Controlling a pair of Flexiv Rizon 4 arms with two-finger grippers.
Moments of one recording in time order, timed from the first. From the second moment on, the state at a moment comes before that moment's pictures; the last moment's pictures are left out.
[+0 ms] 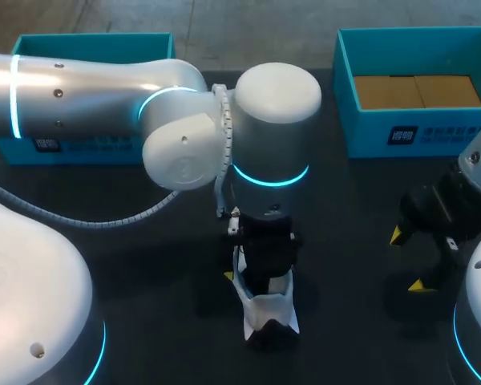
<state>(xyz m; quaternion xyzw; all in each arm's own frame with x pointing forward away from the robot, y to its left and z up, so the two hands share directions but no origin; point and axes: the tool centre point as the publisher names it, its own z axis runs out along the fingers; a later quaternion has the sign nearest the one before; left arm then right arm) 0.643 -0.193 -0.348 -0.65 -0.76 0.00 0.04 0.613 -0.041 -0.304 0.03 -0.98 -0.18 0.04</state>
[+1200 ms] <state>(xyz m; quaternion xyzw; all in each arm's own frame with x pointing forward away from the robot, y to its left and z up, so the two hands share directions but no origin) 0.674 -0.181 -0.294 -0.69 -0.72 0.07 0.00 0.613 -0.041 -0.304 0.03 -0.98 -0.18 0.04</state>
